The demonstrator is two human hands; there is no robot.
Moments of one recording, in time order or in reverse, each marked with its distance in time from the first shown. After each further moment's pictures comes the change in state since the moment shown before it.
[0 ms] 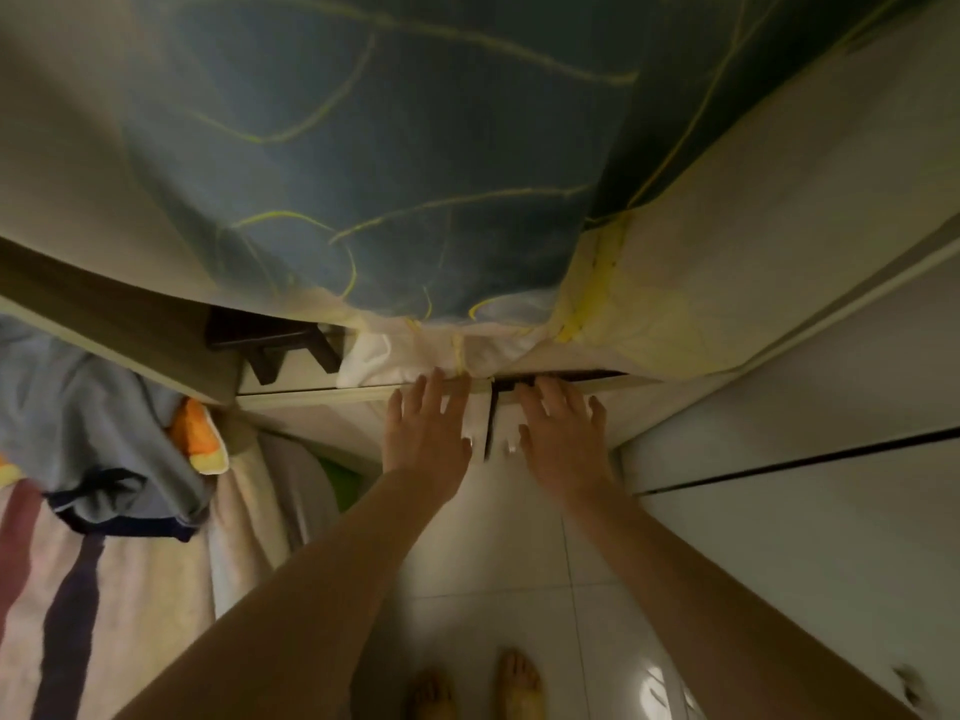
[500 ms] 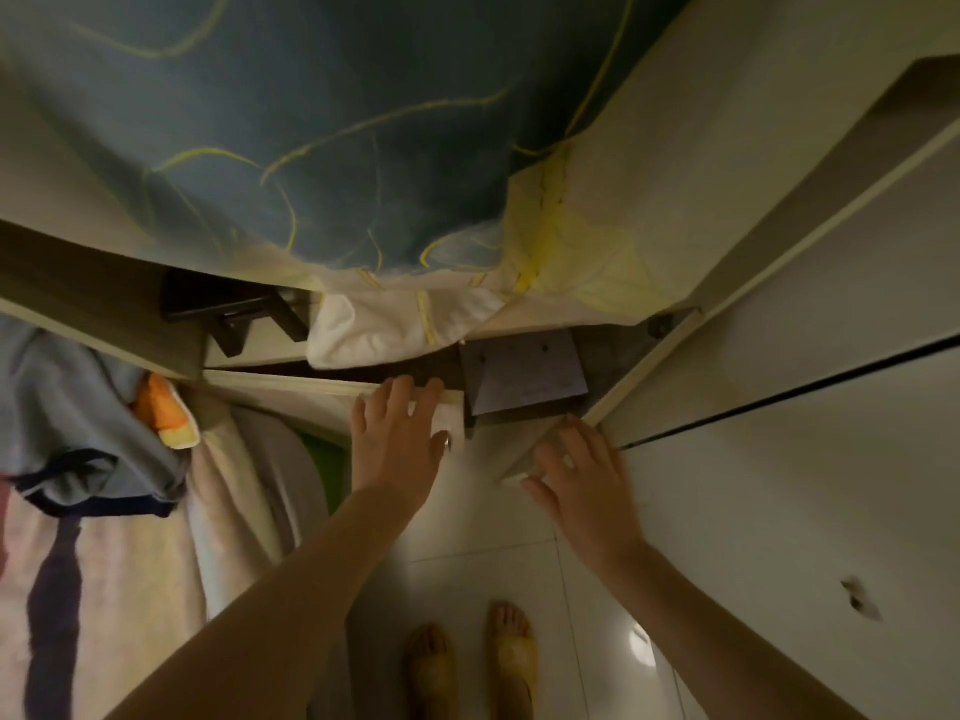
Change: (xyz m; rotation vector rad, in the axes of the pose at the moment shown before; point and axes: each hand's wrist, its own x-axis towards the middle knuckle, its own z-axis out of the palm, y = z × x) left_hand -0.041 -0.003 0.022 -0.090 0.114 0.019; right_hand -0.101 0.036 0.006 0.006 0.066 -0.091
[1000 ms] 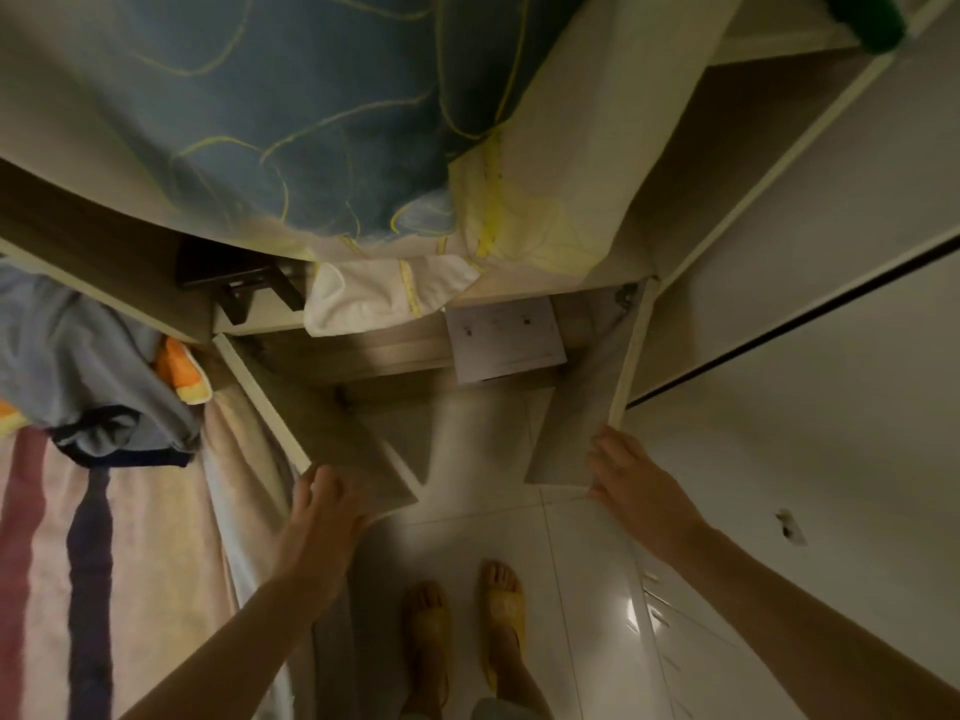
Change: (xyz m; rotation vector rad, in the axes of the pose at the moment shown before) left_hand -0.134 -0.042 0.001 -0.082 -0.194 -0.046; right_hand -0.071 0.070 -0.031 0.030 -0.095 -0.231
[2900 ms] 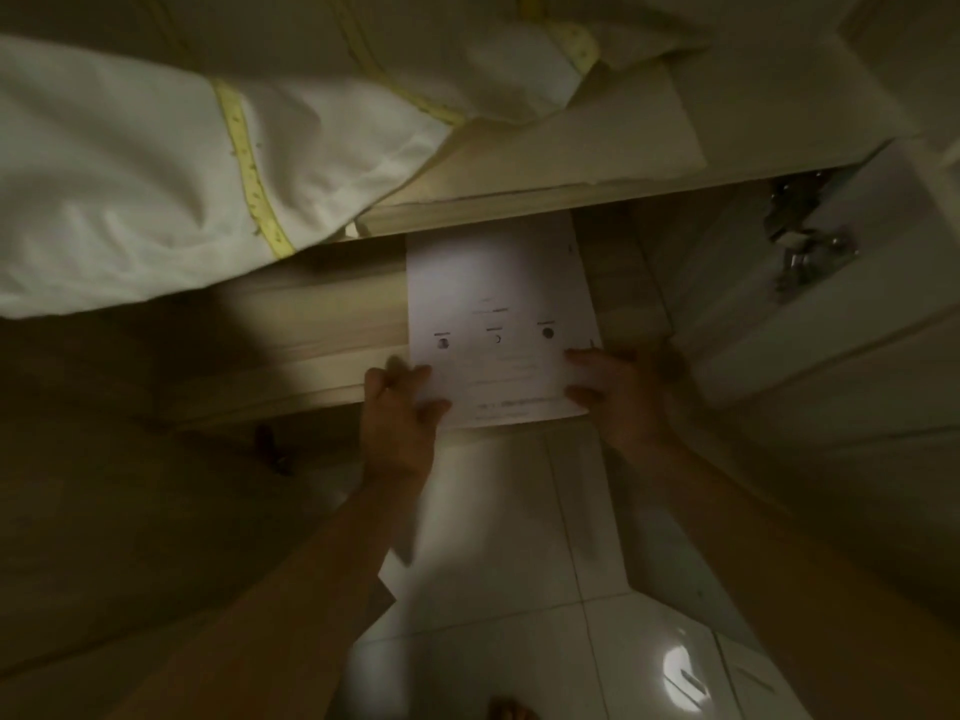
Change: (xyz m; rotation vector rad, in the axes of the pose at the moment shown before) left_hand 0.301 0.049 0.177 -0.615 0.279 -0.176; right_hand 0.192 0.120 0.237 0.838 0.101 0.637
